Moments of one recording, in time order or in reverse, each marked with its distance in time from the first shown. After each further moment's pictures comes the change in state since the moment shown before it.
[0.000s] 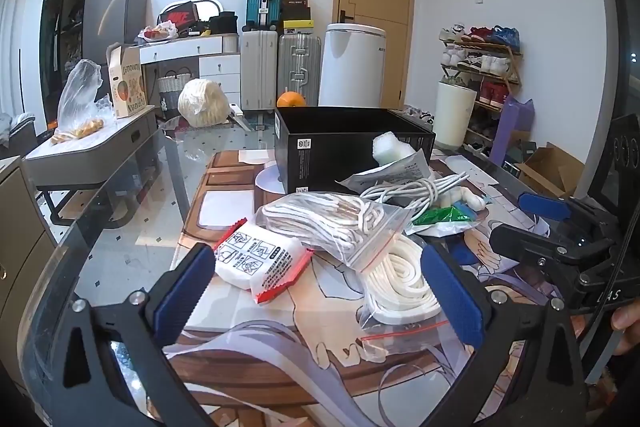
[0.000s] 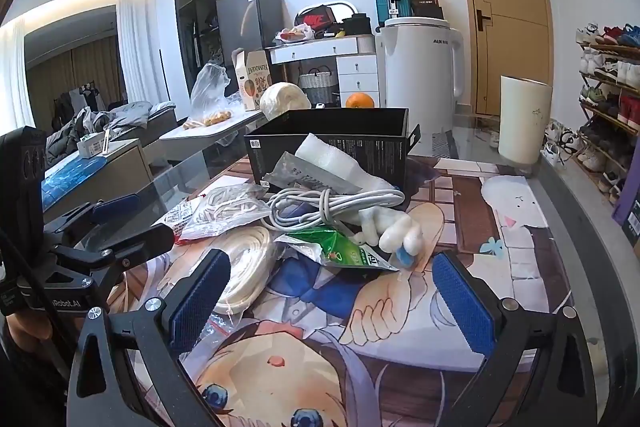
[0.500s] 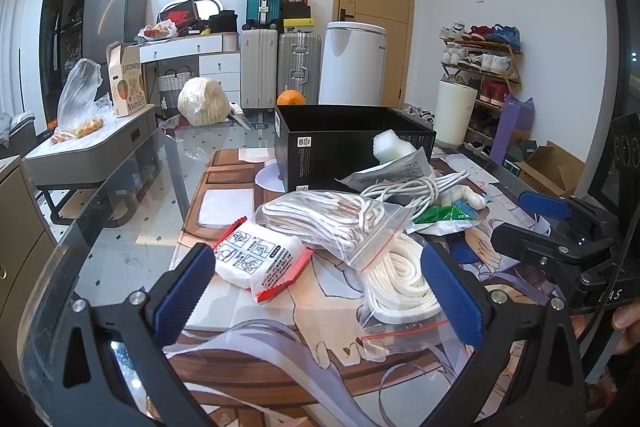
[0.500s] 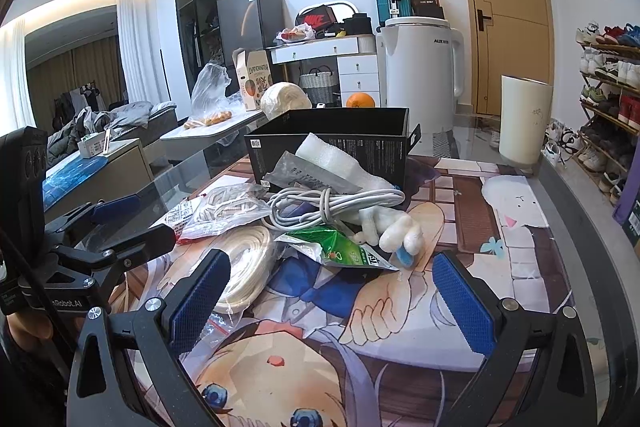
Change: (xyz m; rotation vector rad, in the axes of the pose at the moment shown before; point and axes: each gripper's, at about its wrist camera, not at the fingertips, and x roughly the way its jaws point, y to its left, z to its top) left arm 0.002 0.002 -0.001 -0.003 0.003 0.000; right arm 0.000 0.000 -0.002 0.004 0.002 0.004
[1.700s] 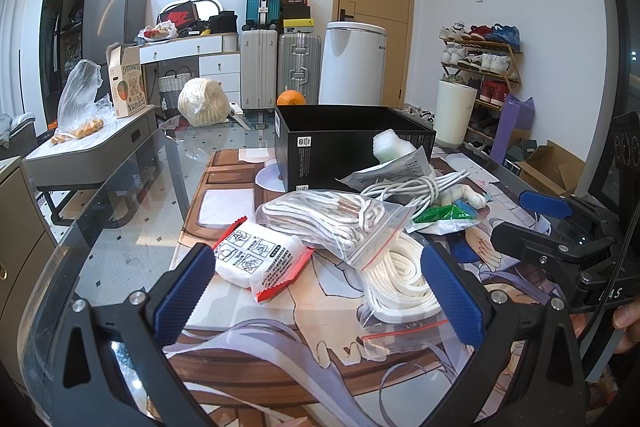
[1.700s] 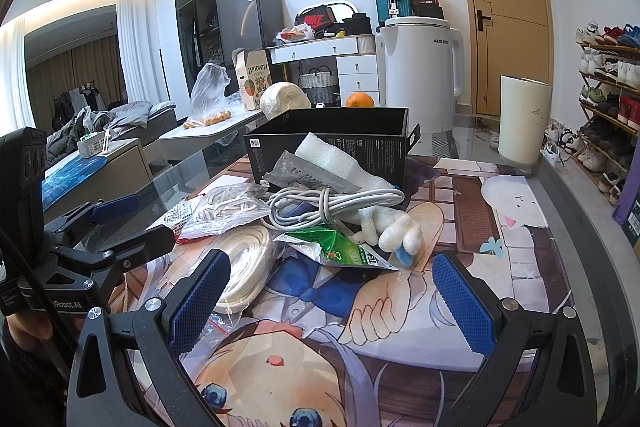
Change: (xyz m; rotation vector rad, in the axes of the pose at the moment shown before) left arm -0.001 0.000 0.001 0.001 0.003 0.001; right arm 0.000 -0.001 0.000 -0.001 0.001 0.000
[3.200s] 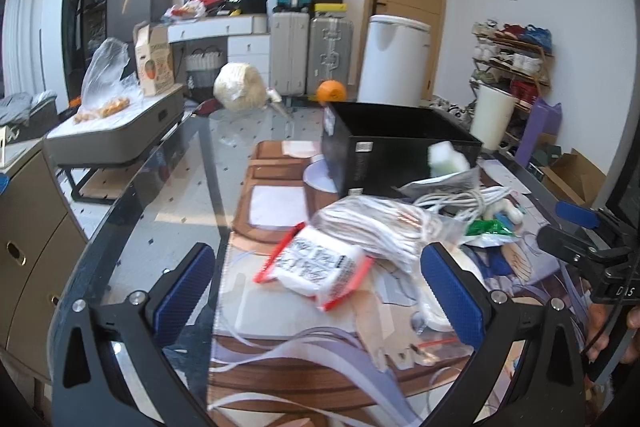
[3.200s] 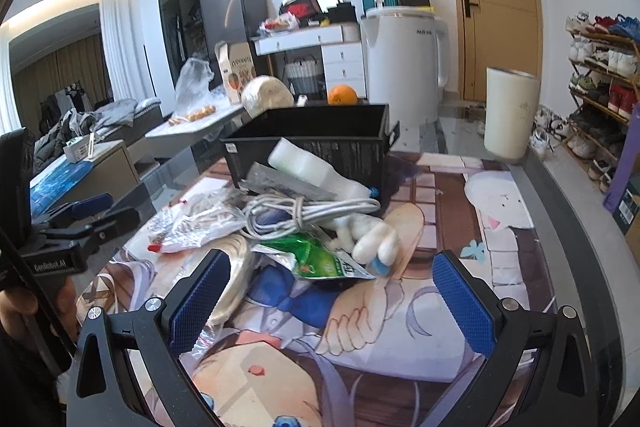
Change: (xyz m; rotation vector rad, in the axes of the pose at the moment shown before) left arm 0.005 0.034 0.016 -0.066 0.070 0.086; right arm 0.006 -0.011 0.015 0.032 0.063 -0.047
